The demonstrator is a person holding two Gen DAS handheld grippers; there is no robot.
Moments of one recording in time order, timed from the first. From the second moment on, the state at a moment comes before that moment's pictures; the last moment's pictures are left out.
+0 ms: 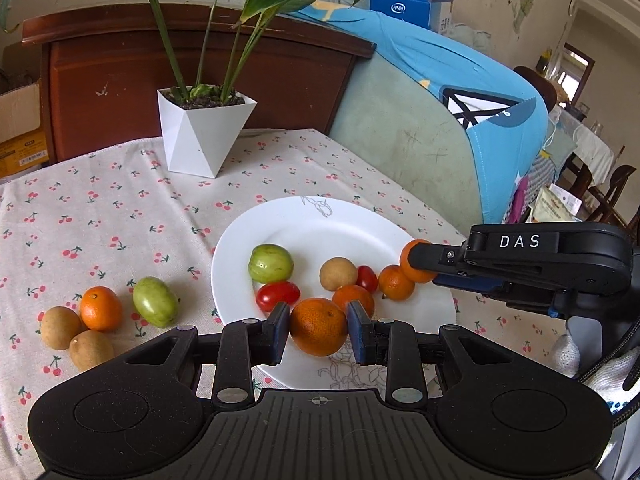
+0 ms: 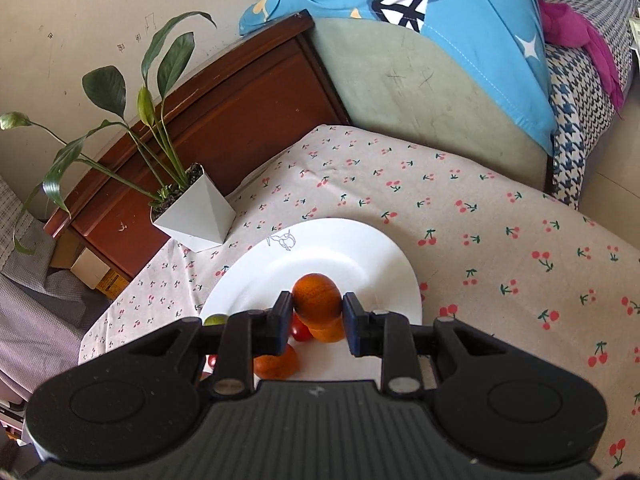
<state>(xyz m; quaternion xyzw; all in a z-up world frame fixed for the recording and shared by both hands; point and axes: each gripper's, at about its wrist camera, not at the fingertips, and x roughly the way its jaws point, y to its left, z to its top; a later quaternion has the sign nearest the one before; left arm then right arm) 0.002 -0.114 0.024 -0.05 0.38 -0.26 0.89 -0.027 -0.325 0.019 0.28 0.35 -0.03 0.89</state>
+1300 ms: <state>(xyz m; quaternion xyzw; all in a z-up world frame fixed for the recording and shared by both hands) 0.012 -0.076 0.056 -0.05 0.38 -0.18 0.91 -0.036 -0.306 0.028 0.27 0.35 -0.01 0.90</state>
